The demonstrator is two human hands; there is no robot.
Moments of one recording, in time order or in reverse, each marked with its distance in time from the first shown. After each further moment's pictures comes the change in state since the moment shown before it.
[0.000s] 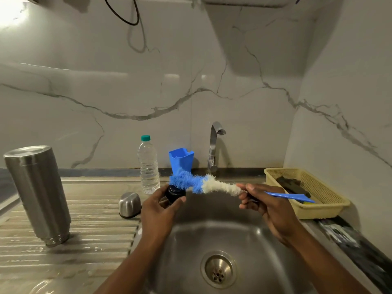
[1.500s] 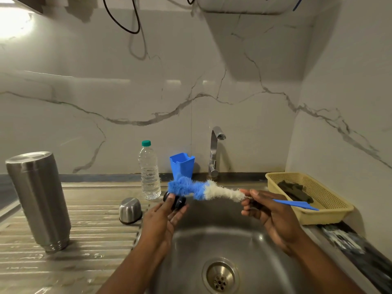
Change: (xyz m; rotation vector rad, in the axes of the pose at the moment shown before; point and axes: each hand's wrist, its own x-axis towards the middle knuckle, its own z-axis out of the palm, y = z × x) left_hand 0.009 0.002 0.004 -0.740 0.032 -0.473; right_hand 0.000 0.005 -0.005 0.166 0.028 0.064
